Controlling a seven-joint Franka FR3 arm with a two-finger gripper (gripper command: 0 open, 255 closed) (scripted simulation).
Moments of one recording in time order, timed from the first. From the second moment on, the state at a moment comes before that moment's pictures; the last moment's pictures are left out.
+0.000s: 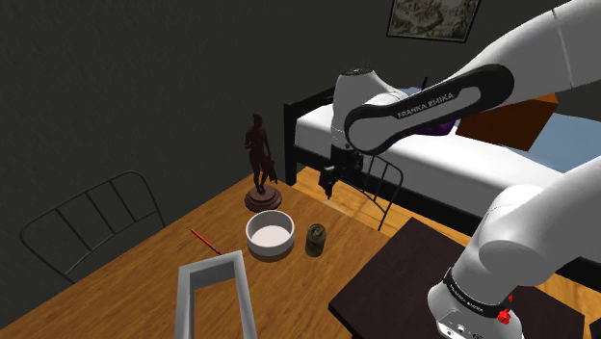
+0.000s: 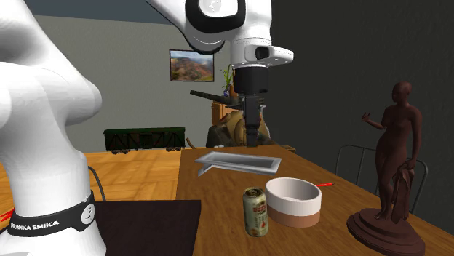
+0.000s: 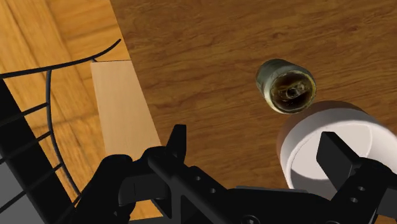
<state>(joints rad) 0.07 -0.43 0.14 -2.62 0.03 2.20 0.27</state>
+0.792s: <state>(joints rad) 0.08 0.02 0.23 -2.56 -0.05 2.58 0.46</state>
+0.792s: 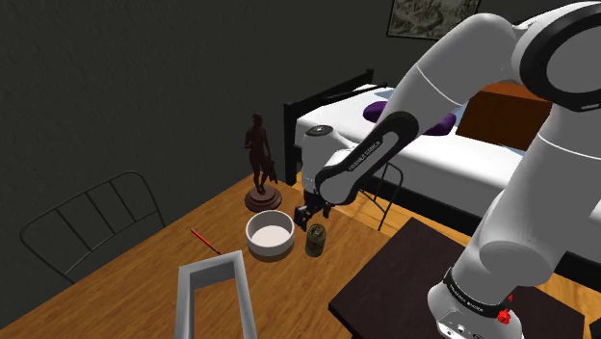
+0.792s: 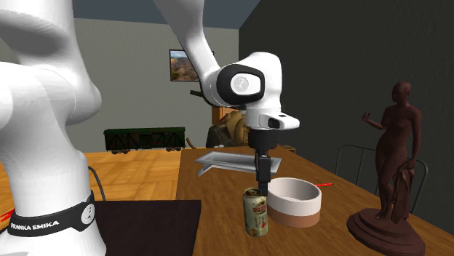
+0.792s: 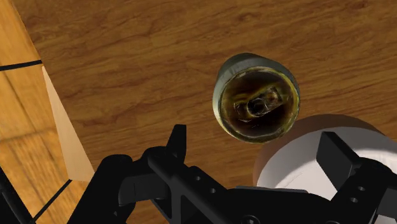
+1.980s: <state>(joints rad) 0.09 0.14 0.21 -2.56 -0.12 2.69 0.51</state>
